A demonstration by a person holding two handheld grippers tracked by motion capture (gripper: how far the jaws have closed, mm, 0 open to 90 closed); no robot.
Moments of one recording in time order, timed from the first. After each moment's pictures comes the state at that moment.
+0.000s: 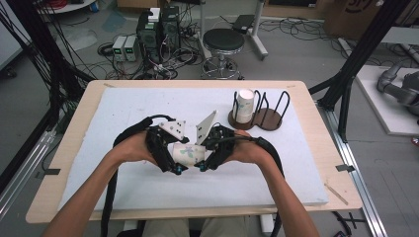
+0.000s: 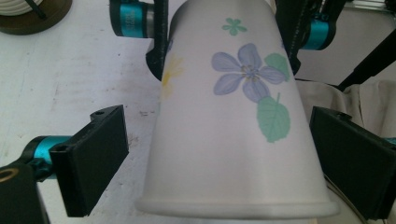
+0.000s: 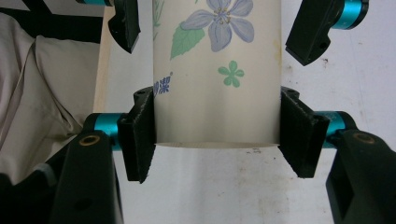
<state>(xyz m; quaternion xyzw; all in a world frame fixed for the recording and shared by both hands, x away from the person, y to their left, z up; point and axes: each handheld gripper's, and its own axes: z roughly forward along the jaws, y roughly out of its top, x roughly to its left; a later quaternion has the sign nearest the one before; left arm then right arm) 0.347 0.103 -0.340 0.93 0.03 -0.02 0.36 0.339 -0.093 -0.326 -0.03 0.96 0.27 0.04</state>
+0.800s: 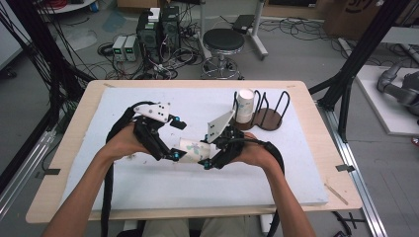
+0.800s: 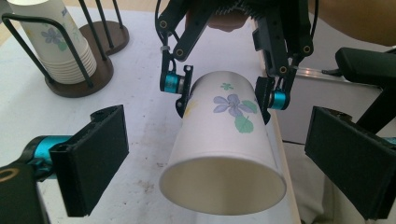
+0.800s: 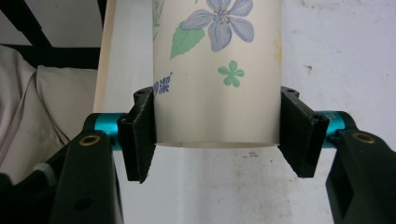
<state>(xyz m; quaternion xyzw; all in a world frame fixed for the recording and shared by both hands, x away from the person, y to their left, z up) 0.350 0.129 -0.310 0.87 0.05 0.00 0.49 0.340 -0.118 -0.332 0.00 0.94 0.34 0.05</state>
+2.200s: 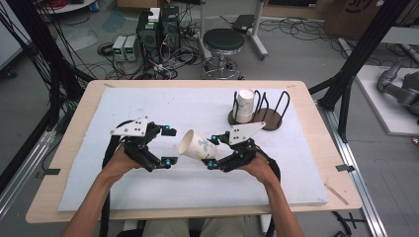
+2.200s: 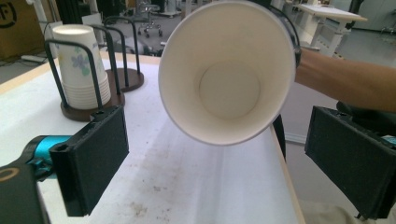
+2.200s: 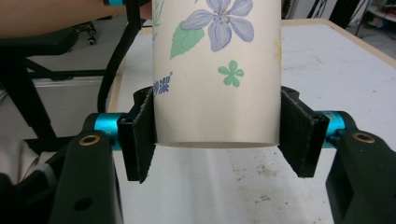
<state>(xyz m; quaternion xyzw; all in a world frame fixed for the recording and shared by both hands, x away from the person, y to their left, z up) 0.335 0.164 -0.376 0.77 0.08 0.01 0.63 0.332 -0.157 -0.370 0.06 0.85 0.53 0.04</state>
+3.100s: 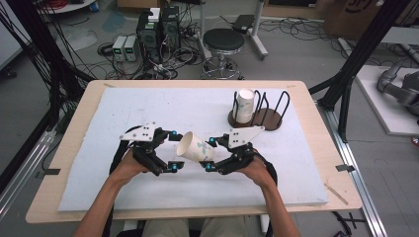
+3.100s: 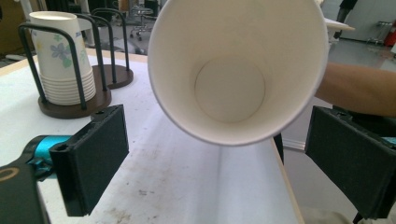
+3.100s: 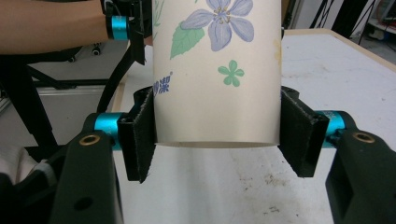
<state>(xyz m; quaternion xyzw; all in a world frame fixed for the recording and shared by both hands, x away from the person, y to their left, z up) 0.336 0.146 -0.397 0.76 0.08 -0.01 0.64 0.330 -0.154 -0.382 0.05 0.83 0.55 0.04</state>
